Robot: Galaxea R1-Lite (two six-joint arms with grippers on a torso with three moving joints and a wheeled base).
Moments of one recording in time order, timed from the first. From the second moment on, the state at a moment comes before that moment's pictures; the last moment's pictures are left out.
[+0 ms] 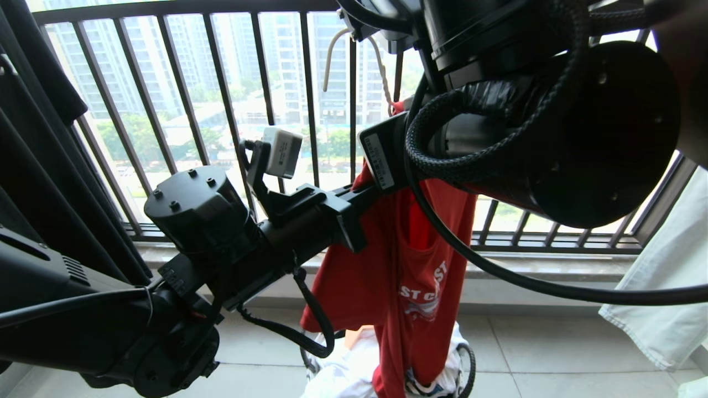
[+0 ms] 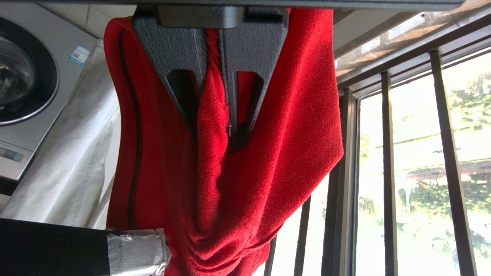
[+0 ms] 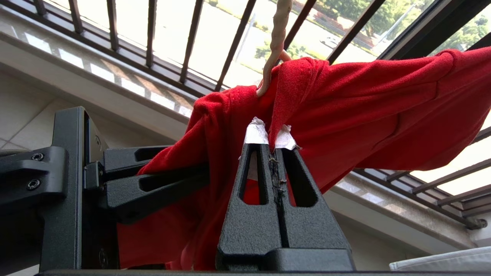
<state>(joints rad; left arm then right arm) -0.69 1.80 -0.80 -1.36 -0.27 -0.28 1.04 1.85 -1.95 0.48 -0.88 -0.02</state>
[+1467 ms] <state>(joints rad) -0.67 1.80 -0.80 -1.41 -0.27 -0.29 1.08 1.65 -1.76 0.48 -0.93 -0.05</state>
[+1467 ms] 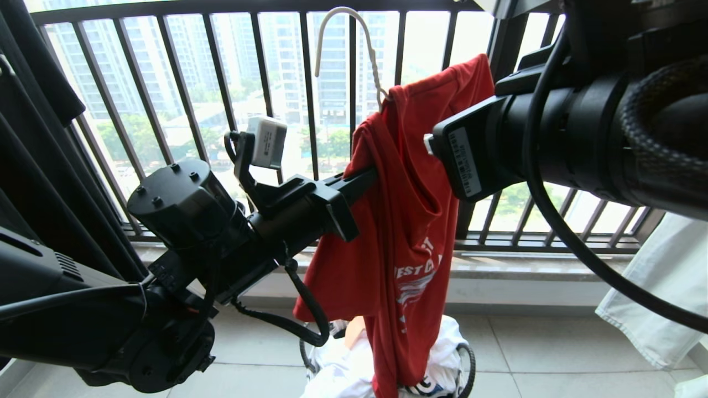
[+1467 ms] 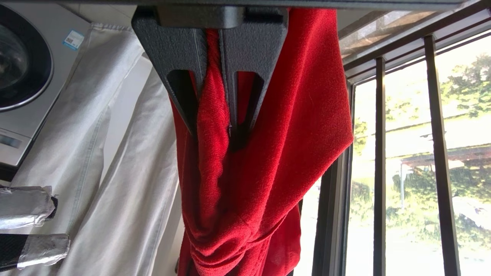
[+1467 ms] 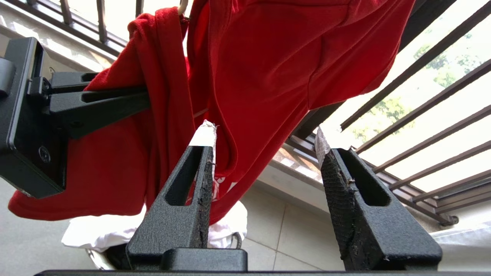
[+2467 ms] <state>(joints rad) -0.62 1.68 -0.72 -1.26 -0.51 -0.38 0.82 1.39 -1.58 0.52 -0.67 -0.32</state>
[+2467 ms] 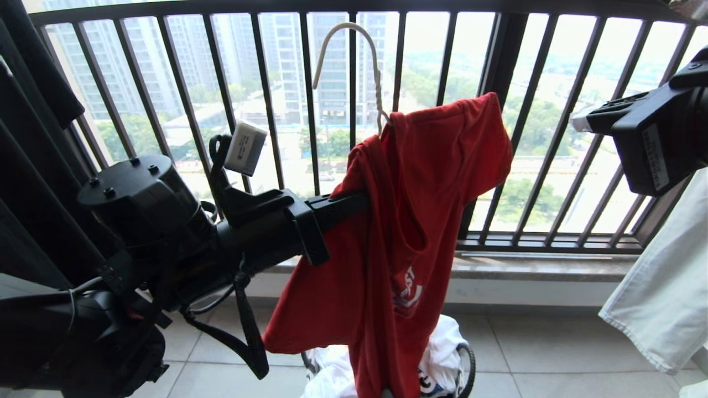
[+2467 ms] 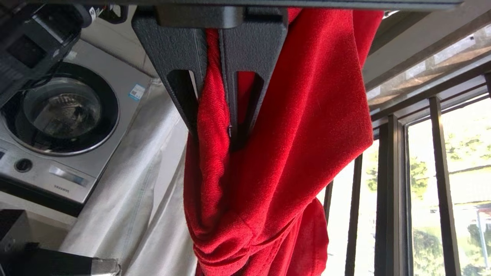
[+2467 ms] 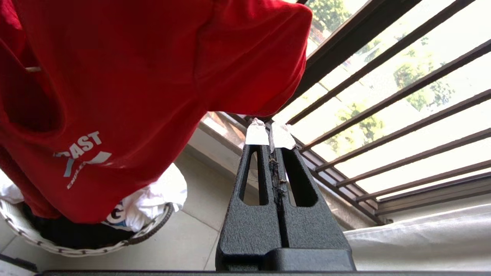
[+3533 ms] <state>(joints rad) -0.40 1.64 -0.64 -1.27 -1.22 -0.60 0.61 1.37 -1.56 0.59 -0.07 -0.79</state>
